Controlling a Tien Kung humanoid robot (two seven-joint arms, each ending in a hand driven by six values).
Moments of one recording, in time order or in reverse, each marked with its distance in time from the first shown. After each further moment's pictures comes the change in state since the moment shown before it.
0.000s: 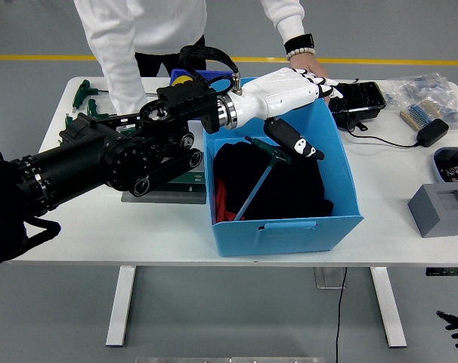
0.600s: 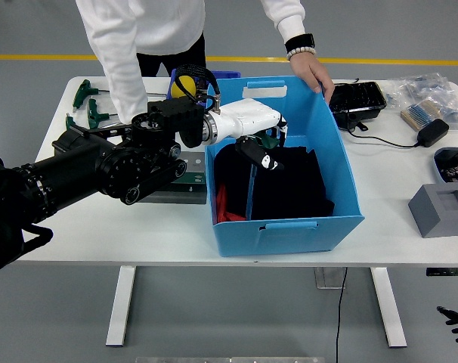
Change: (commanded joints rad) left arm -0.017 0.000 0.079 0.122 -0.066 -0.116 0.078; right arm 0.029 -0.004 0.010 0.000 -0.029 -0.001 0.000
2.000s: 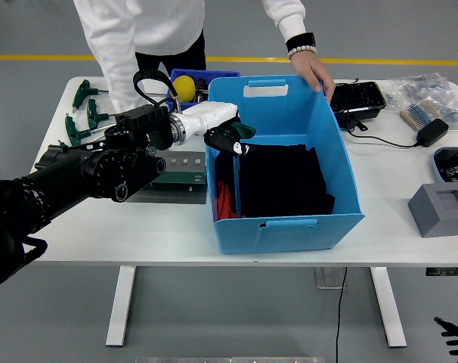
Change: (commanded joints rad) left arm 0.070 0.000 0.006 0.179 -0.158 -0.040 0.051; right arm -0.041 0.008 -0.147 -0.007 0.253 -0.024 0.063
